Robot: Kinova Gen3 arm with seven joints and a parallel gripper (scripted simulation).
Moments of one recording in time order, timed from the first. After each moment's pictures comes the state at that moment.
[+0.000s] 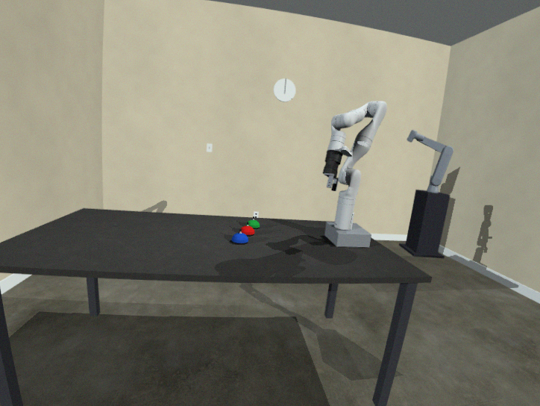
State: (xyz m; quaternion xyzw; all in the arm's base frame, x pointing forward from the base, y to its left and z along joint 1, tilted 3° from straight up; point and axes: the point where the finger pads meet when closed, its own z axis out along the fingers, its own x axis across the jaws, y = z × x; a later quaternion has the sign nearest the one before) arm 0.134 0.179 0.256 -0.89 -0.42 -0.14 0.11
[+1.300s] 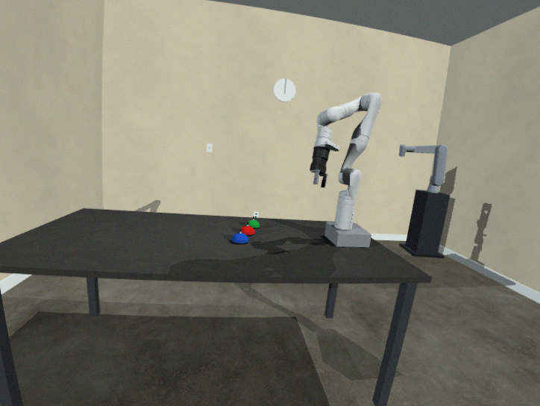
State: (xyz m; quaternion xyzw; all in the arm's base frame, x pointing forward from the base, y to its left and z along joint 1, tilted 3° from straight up) arm 0.198 0.199 0.270 -0.93 -0.32 -0.11 0.14
